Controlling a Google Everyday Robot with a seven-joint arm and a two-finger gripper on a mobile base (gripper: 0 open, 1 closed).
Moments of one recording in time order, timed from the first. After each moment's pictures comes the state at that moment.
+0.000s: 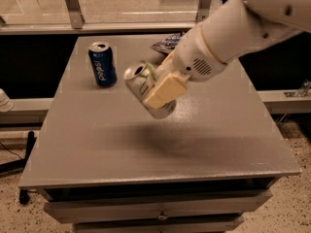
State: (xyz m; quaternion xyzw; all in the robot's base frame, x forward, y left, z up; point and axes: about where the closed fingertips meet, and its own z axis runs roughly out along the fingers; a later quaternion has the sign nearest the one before) arm 0.479 -0.003 0.937 -0.60 0.72 0.20 0.30
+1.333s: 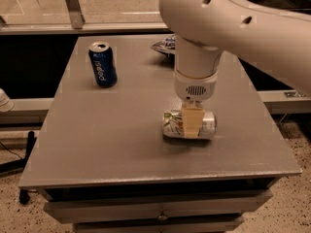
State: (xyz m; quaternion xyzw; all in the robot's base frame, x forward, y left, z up) arm 0.467 -0.086 0.847 -0.67 0.74 -0.02 0.00
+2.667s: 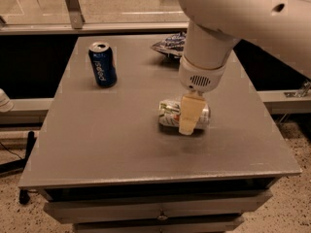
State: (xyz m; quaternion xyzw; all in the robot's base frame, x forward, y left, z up) arm 0.484 -0.084 0.871 -0.63 0.77 -0.02 0.07
